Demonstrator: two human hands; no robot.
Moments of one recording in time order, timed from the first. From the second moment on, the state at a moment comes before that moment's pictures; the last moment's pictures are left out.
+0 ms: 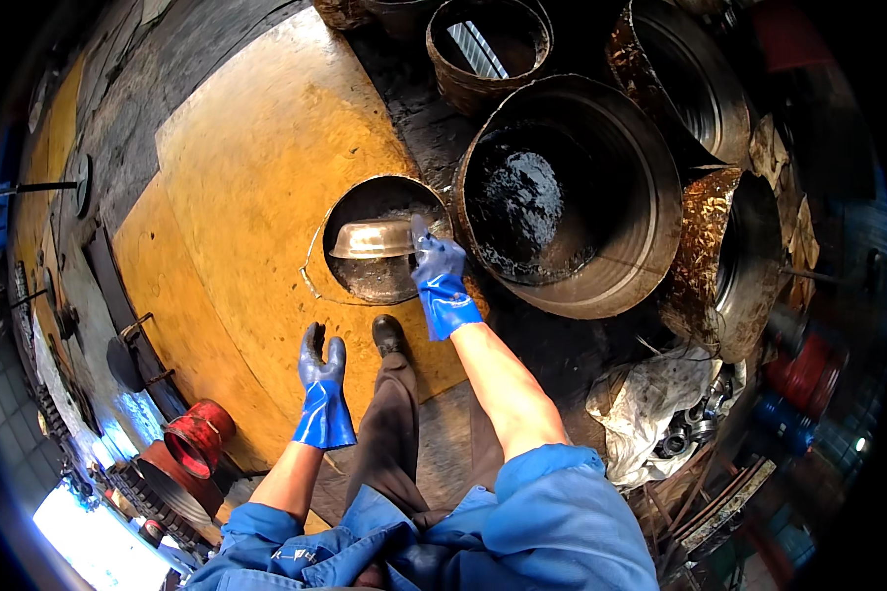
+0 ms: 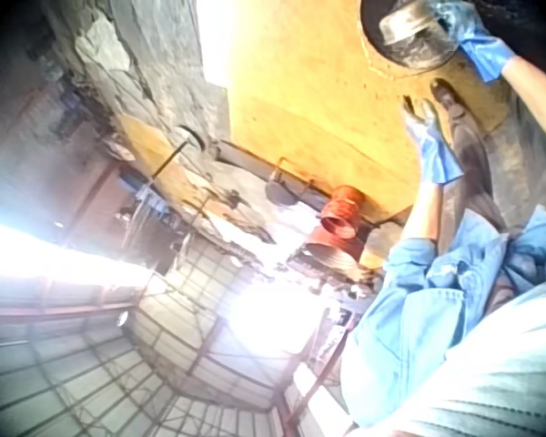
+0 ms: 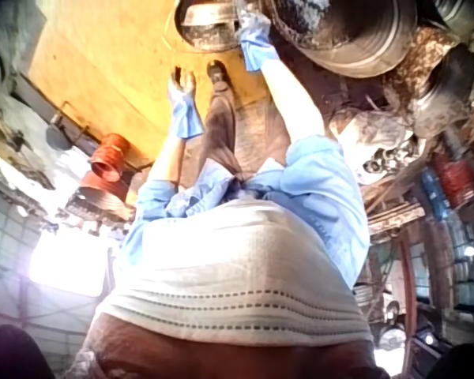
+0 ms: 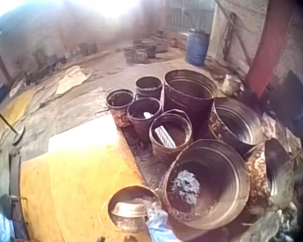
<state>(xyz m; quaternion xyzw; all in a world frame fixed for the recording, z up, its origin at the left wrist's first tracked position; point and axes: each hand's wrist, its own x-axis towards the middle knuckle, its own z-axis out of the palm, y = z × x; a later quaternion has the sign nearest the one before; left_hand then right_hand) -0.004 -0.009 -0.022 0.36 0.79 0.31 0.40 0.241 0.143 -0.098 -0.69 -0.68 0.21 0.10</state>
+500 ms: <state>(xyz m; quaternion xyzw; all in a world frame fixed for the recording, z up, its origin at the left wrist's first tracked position) 0.169 0.238 -0.023 0.63 0.70 0.20 0.27 0.444 0.187 -0.072 -0.72 0.03 0.62 0.32</state>
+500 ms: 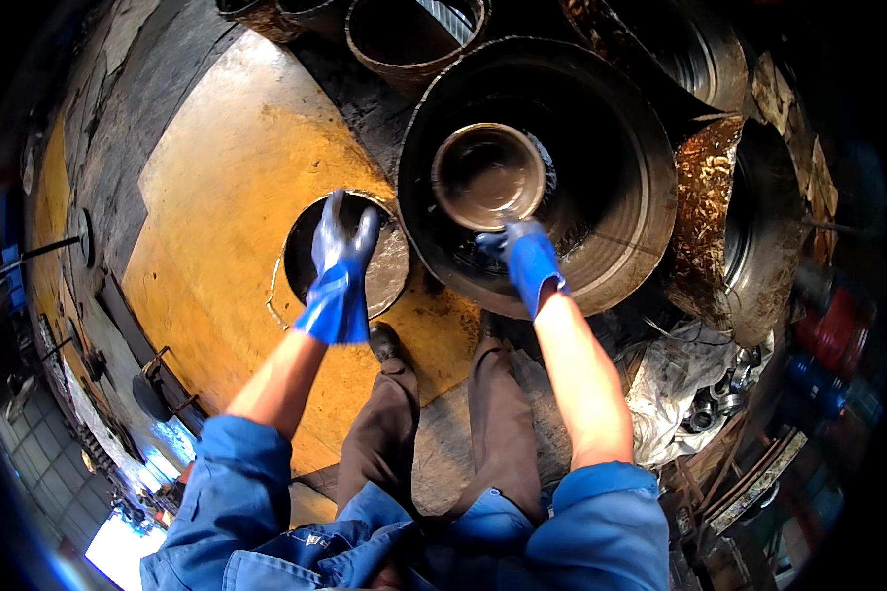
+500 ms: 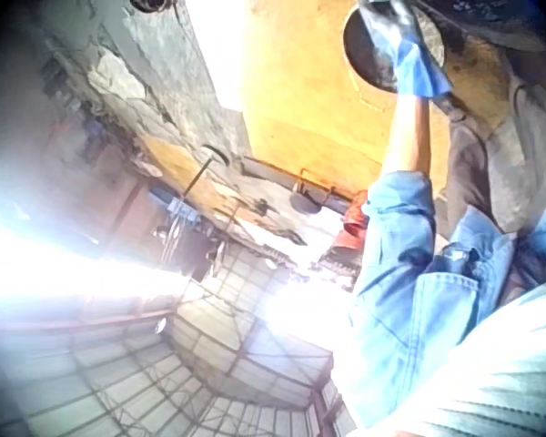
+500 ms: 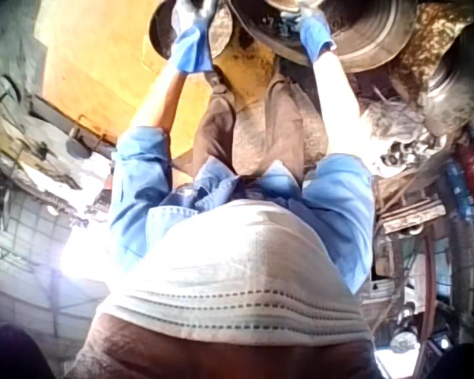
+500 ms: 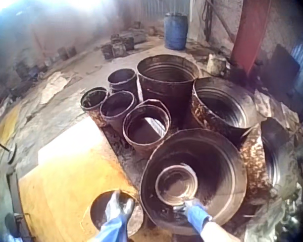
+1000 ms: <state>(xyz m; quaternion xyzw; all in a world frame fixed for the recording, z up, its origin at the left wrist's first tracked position) 0.265 0.371 -0.124 0.63 0.71 0.09 0.31 0.672 0.203 -0.321 -0.98 -0.06 0.19 0.03</state>
